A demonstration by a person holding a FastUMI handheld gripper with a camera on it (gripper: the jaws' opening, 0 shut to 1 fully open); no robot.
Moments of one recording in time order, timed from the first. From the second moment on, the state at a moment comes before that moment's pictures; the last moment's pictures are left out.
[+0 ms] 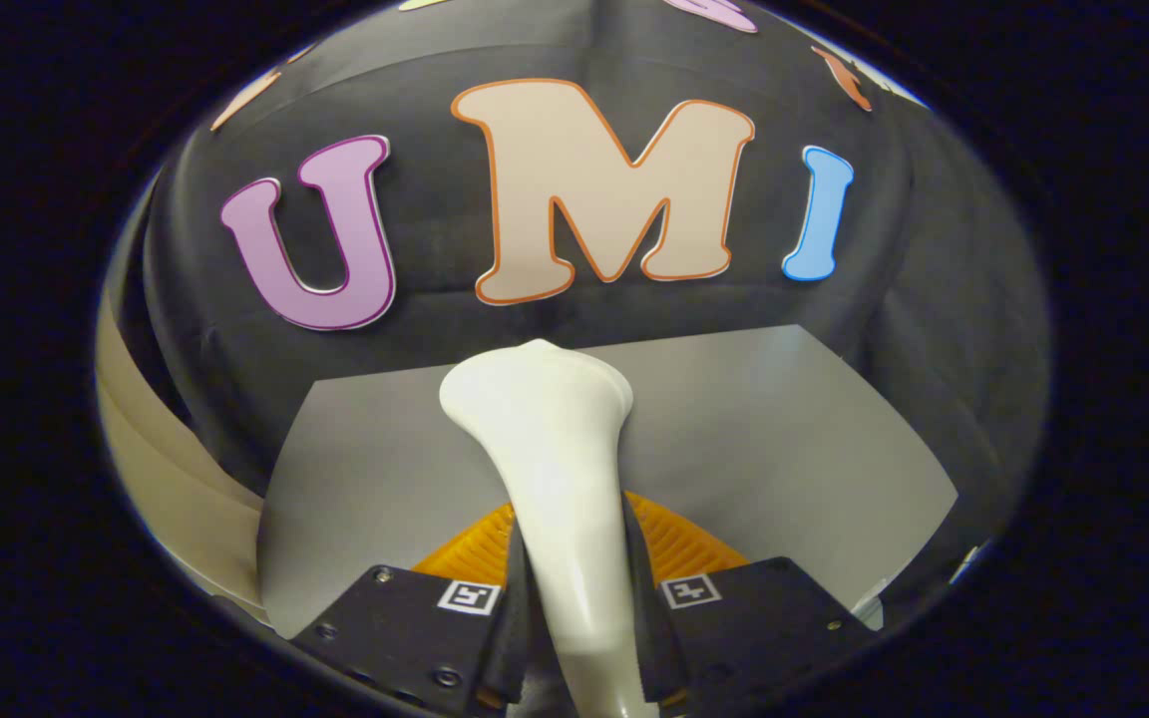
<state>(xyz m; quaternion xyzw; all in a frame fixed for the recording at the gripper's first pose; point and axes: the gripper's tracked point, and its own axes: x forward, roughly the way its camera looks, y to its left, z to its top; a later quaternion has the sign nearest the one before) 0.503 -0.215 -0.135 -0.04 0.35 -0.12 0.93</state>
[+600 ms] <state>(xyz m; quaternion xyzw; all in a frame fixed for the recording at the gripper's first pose) 0.421 -0.193 -0.054 -0.02 0.21 -0.13 0.97</state>
